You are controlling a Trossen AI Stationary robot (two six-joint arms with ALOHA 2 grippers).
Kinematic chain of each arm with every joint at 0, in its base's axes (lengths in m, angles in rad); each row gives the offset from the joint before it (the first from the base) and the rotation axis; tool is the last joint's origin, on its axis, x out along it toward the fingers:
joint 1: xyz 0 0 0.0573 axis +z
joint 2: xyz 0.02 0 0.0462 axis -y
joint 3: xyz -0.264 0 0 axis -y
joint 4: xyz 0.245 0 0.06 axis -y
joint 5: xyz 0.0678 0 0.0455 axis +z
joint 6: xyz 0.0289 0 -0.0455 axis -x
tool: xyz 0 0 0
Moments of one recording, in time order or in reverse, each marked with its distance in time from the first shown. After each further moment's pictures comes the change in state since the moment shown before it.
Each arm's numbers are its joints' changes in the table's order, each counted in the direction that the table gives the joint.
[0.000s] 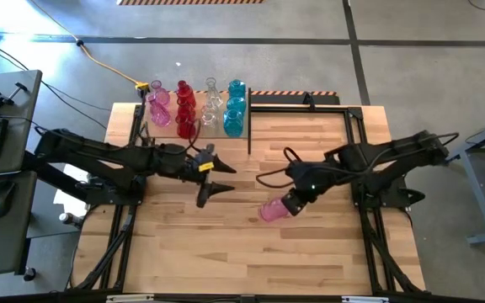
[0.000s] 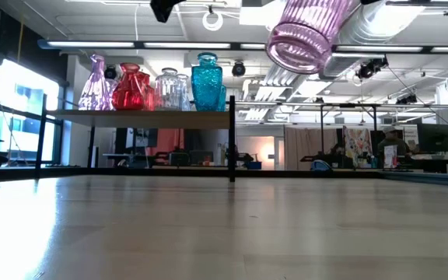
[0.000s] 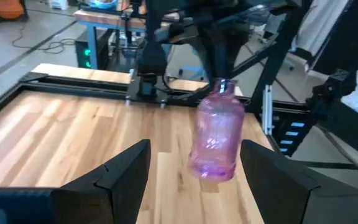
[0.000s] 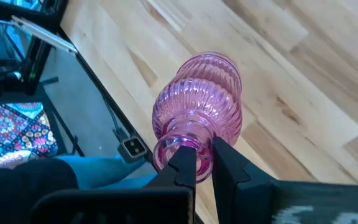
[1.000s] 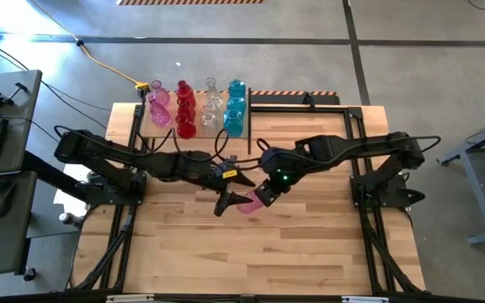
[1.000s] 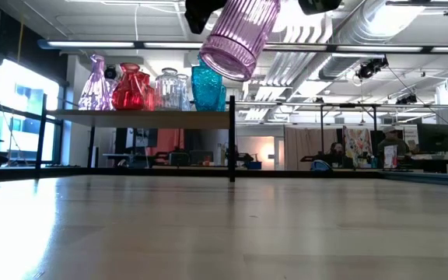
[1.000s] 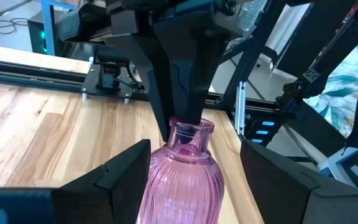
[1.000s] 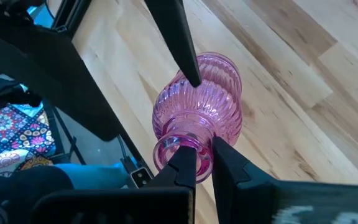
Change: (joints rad) left arm 0.000 -0.262 0.098 0.159 -0.142 0.071; right arm -0.148 -0.235 0.226 0.010 0.079 0.180
